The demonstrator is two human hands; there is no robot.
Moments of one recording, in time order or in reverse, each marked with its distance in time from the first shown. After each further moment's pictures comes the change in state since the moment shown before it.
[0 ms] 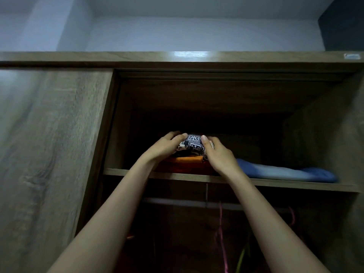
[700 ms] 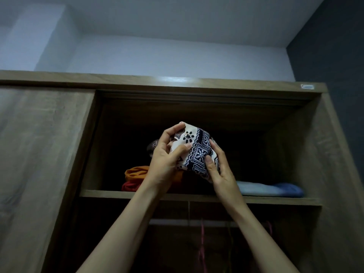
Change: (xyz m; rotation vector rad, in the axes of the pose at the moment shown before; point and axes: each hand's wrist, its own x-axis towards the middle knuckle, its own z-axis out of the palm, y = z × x) left_hand -0.036 0.048 0.043 -0.832 -0.034 0.424; right_hand -0.041 0.010 -0.042 0.523 0.107 -0.342
